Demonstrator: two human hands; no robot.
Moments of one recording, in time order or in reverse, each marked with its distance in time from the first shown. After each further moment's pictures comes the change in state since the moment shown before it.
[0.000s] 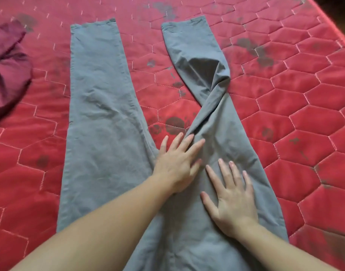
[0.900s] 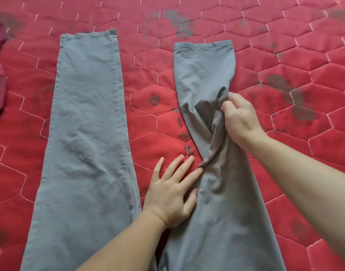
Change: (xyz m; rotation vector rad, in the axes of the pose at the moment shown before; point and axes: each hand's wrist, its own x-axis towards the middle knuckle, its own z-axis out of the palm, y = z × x) left_hand 0.112 -0.060 -0.008 -0.015 0.193 0.004; right_hand 0.353 0.001 -0.125 0.881 0.209 -0.012
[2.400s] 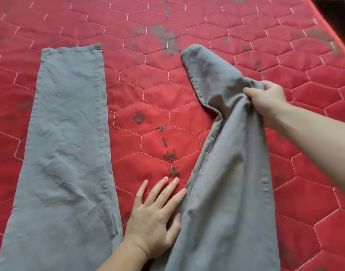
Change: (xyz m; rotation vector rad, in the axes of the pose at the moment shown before) left_hand 0.001 -0.003 0.001 -0.053 -0.030 0.010; right_hand 0.103 0.046 -0.082 0.066 0.188 0.418
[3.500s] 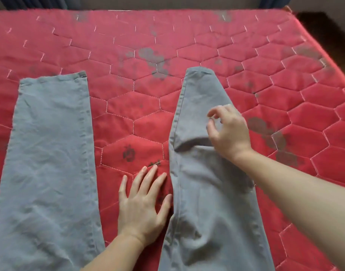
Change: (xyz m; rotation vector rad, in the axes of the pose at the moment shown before) left_hand 0.101 -0.048 -0.017 -0.009 0.016 -0.267; right_hand -0.001 -0.001 0.066 -0.485 0.080 -0.591
